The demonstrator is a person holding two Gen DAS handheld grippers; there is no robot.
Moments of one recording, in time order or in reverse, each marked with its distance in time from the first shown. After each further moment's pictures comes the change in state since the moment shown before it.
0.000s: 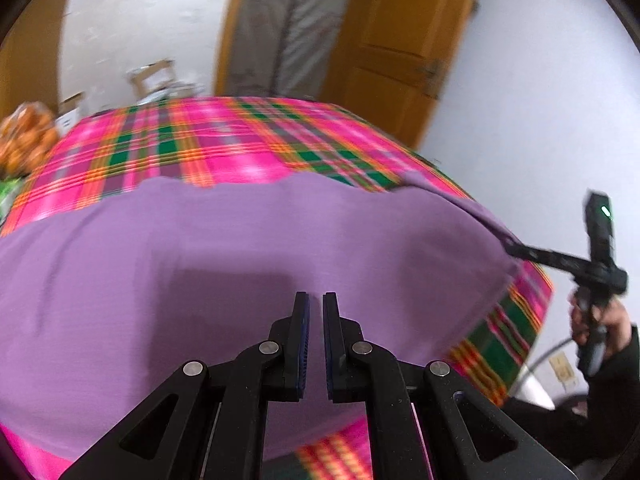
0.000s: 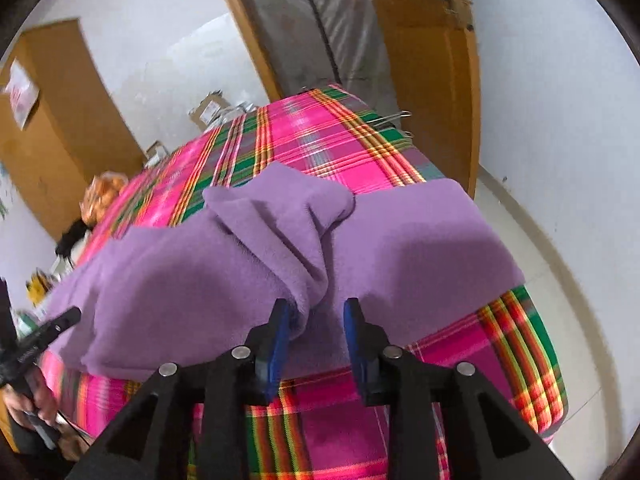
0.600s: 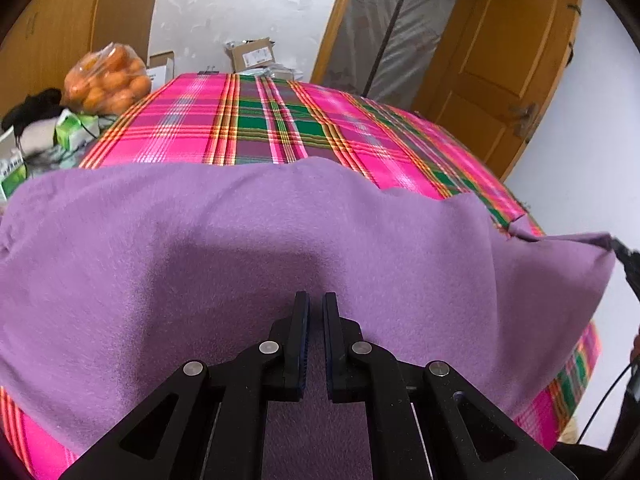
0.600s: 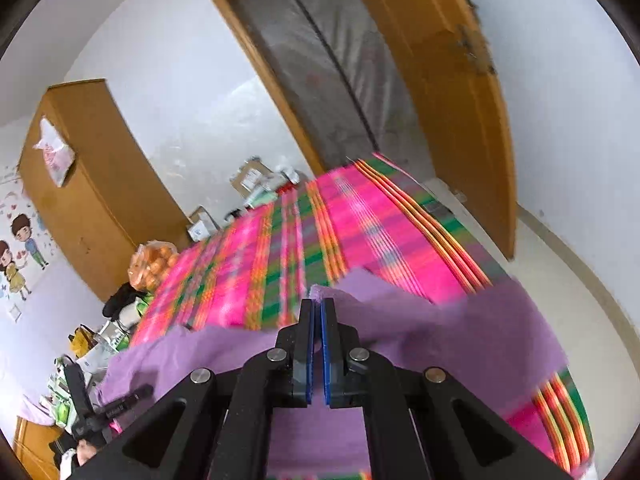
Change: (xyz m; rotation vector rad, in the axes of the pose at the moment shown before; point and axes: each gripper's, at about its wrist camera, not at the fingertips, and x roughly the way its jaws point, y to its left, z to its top) left arm -0.016 0.115 -0.011 -0.271 -0.031 0.223; right arm -0.040 0.027 0.049 0.115 -0.184 0.152
